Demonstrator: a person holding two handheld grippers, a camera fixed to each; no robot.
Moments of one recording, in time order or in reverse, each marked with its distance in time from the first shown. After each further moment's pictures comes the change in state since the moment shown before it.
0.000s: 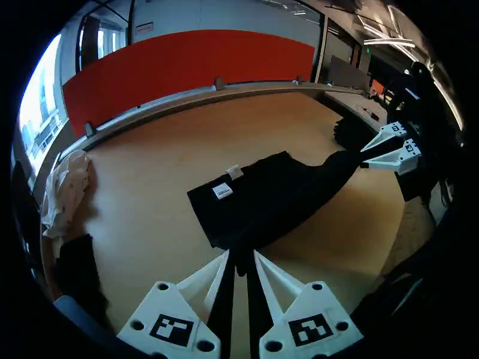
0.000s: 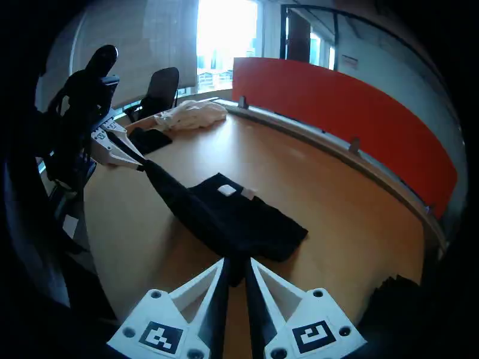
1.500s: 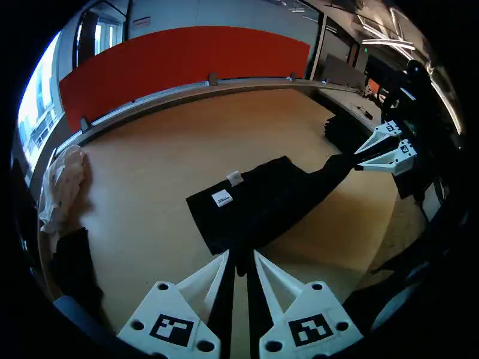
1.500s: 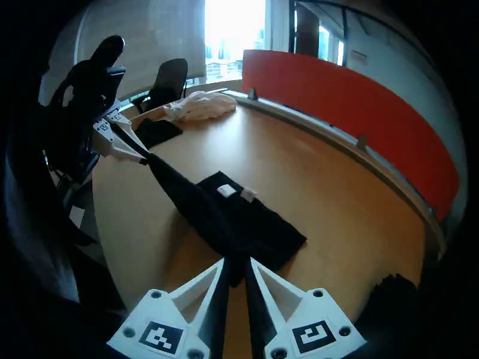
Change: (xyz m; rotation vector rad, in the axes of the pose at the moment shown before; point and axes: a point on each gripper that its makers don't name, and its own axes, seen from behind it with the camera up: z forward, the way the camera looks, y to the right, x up) left arm -0.005 0.017 -0.013 -0.043 -0.036 -0.015; right arm -0.007 -0.014 -0.011 0.043 -0.068 -0.020
